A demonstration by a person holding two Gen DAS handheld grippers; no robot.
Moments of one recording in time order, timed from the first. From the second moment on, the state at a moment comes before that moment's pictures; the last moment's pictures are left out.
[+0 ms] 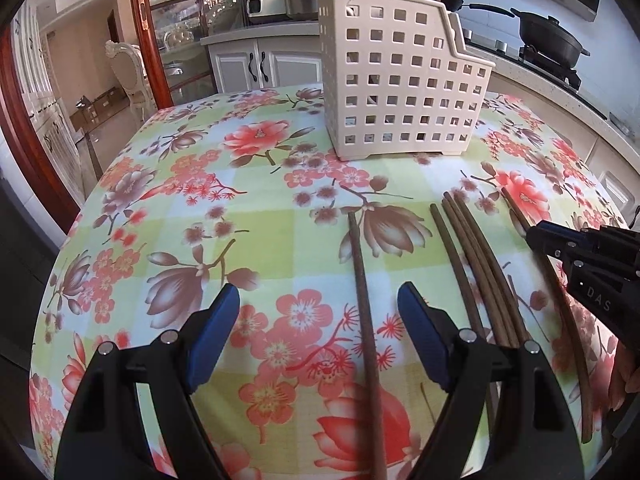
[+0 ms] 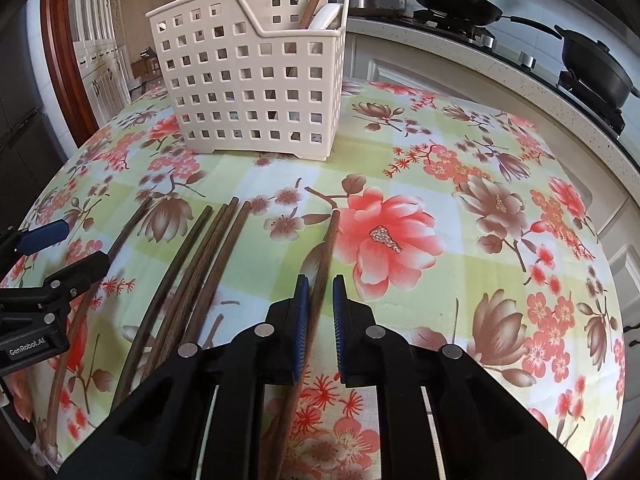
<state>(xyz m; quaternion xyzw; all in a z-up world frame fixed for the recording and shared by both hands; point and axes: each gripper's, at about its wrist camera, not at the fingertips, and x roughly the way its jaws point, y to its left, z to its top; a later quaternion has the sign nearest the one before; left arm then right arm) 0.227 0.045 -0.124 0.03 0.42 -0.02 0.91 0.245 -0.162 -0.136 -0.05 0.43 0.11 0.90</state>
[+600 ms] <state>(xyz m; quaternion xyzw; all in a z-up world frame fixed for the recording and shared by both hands) 0.248 0.031 -0.129 0.04 0.44 -0.04 0.90 0.252 -0.160 -0.136 -0.06 0.43 0.12 0.89</state>
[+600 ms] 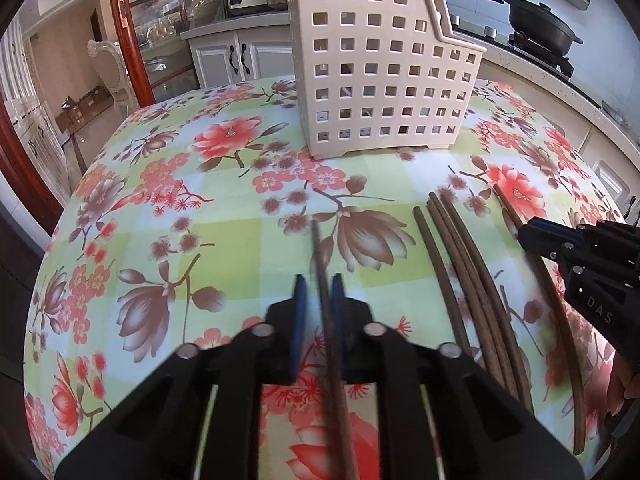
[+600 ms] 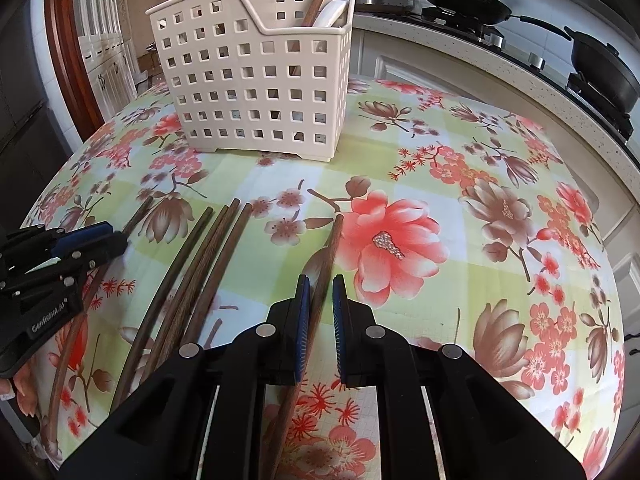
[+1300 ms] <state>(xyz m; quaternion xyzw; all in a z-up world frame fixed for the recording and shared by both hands) 0.208 0.046 -0.062 -0.02 0.36 -0.07 0.93 0.218 -0.173 -0.072 0.00 0.35 0.15 0.93</state>
